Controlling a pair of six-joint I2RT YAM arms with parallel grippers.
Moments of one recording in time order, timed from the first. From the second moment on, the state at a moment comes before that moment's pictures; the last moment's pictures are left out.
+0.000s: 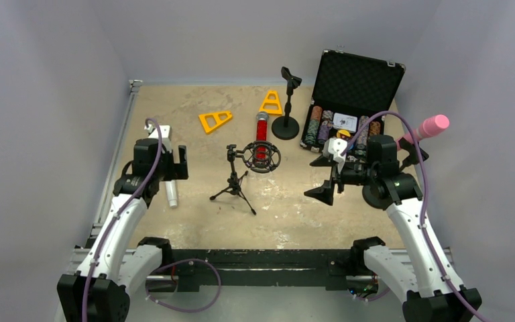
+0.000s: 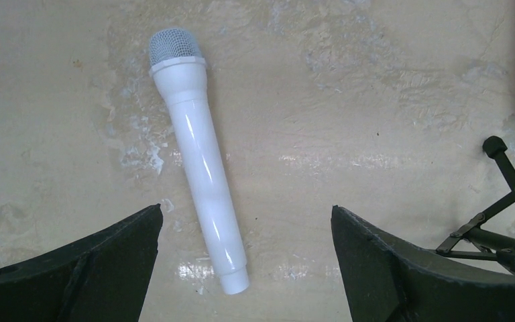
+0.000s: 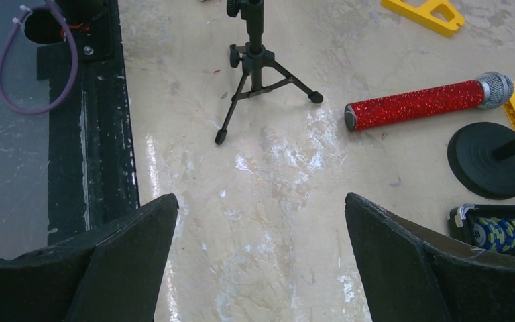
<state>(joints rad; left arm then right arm) -0.11 0.88 0.72 -0.52 -0.09 -0.09 0.18 0.86 0.88 -0.69 -1.01 -0.60</state>
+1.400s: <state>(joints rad) 0.04 1.58 0.96 -0.67 -0.06 -0.23 0.18 0.82 0.88 -0.71 -1.04 -0.60</state>
